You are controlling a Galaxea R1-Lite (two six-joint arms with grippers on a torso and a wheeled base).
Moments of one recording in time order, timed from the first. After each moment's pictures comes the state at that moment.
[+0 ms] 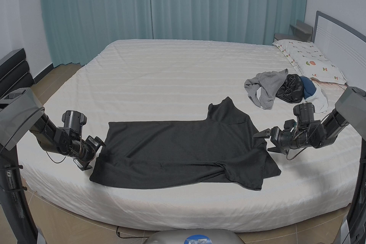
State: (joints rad) left arm 0.03 2.22 -0.99 -0.27 -0.05 -0.99; right arm 0.05 2.25 -1.04 -0.46 0.49 0.56
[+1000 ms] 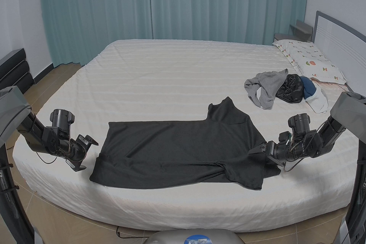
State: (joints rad) left arm 0.09 2.13 -0.91 -0.27 -0.13 -1.01; right arm 0.09 2.27 -0.94 -0.46 0.49 0.48
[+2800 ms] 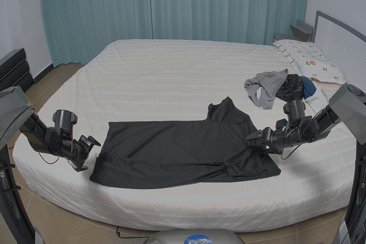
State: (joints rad) left arm 0.07 2.14 -0.92 -0.28 -0.12 -1.00; right arm 0.10 2.29 -1.17 -0.27 0.46 0.53
